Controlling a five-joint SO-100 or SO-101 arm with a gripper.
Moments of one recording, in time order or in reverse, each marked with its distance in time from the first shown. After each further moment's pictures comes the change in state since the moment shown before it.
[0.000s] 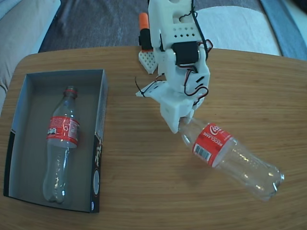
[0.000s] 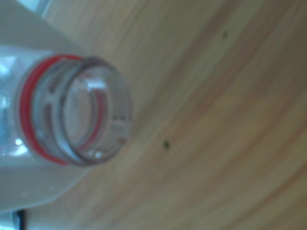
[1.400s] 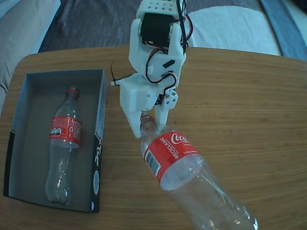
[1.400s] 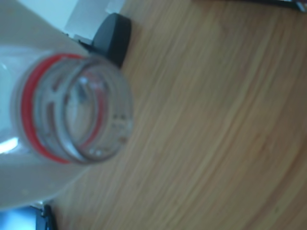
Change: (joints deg) arm 17.8 0.0 -24.7 14.4 -0.1
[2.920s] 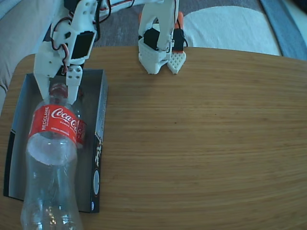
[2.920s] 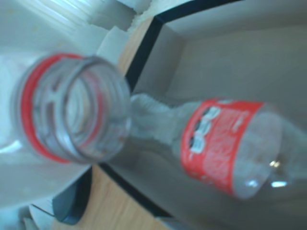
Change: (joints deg) arm 35.2 -17.1 -32.4 10.6 -18.3
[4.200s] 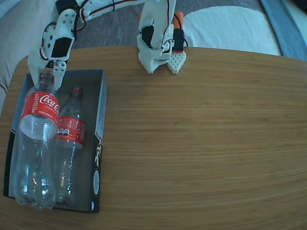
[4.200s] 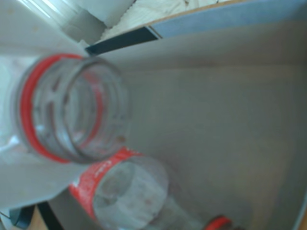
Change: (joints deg) arm 15.7 -0.3 14.6 -15.9 -13.4
